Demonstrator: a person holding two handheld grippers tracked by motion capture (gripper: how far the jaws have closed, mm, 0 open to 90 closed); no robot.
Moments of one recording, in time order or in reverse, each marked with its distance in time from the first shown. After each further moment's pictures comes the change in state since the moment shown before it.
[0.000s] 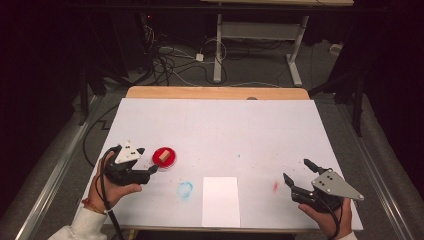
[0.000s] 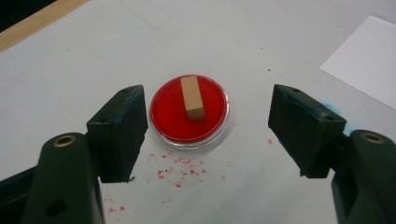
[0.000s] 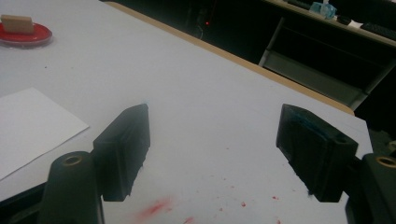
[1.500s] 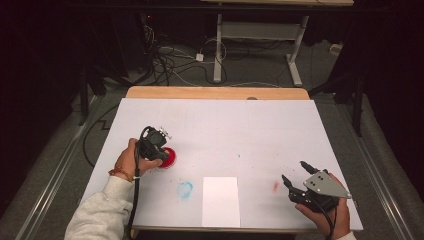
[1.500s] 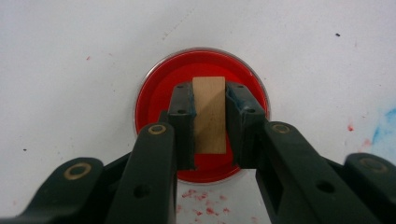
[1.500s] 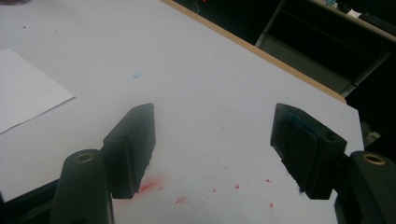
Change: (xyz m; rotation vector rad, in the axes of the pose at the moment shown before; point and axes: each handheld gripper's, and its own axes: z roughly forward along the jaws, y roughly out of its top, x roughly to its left) left arm 0.027 0.049 0.095 0.450 -0.096 -0.017; right arm 0.005 -0.005 0.008 0.090 -0.032 -0.079
